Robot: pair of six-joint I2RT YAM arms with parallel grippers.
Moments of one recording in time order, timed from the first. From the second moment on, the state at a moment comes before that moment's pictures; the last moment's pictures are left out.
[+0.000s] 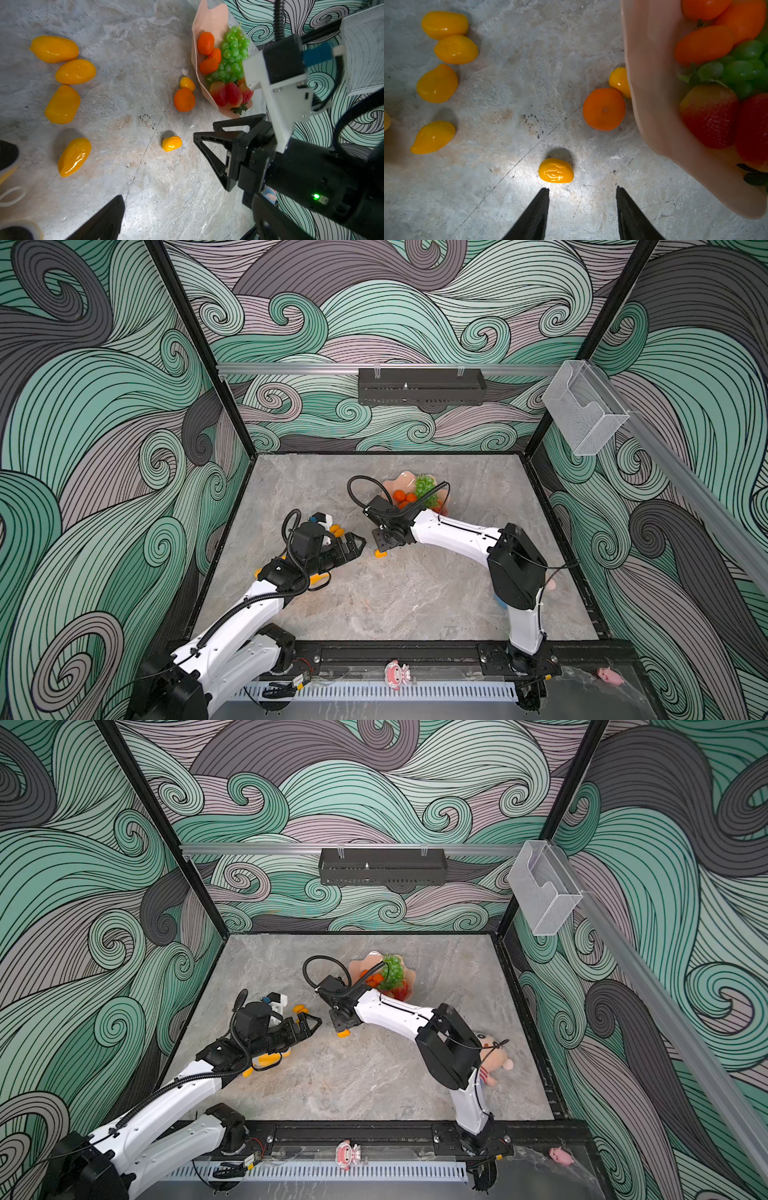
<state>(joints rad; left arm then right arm) -0.45 0.92 0.53 -0.25 0.25 -0.84 0.91 2.00 1.57 -0.79 0.22 0.42</state>
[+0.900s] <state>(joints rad) -0.43 0.96 0.53 -0.25 0.26 -0.81 0.85 2.22 1.79 -0.88 0.28 0.38</state>
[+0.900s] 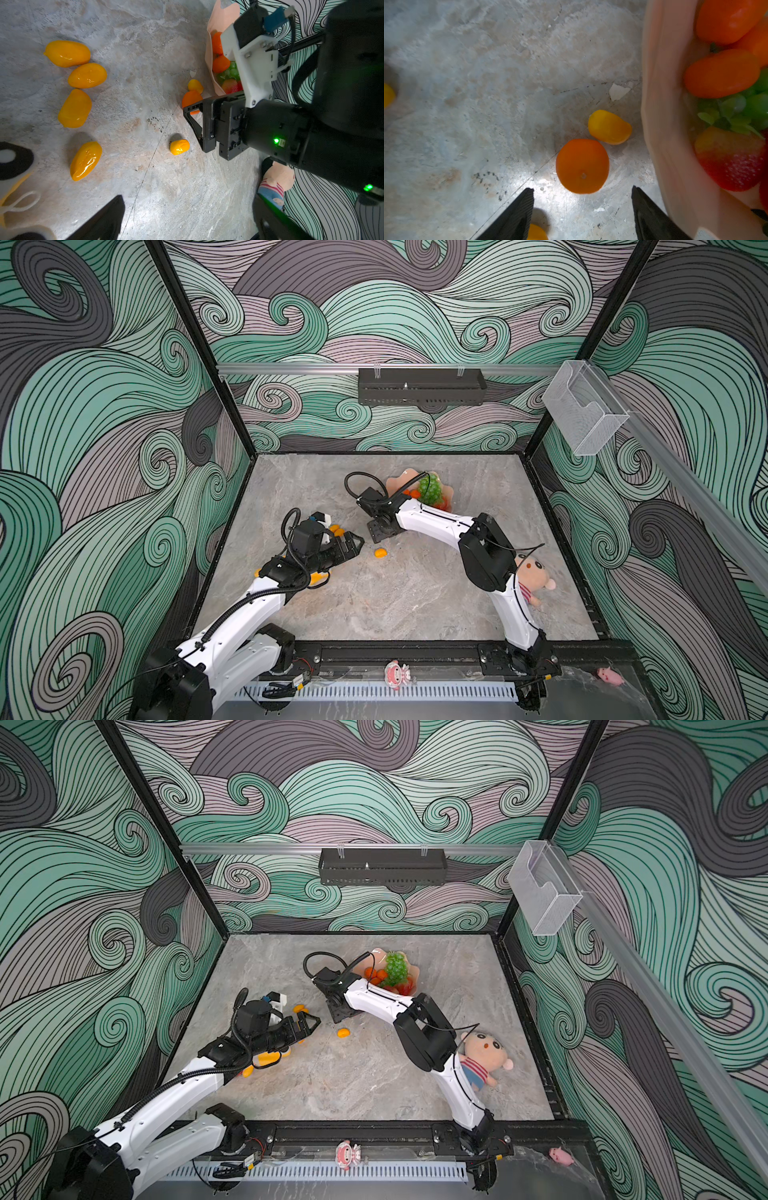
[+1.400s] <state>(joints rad) -0.43 0.98 0.54 -0.25 0.26 -0.81 0.82 2.28 1.87 -0.90 0.25 0.37</state>
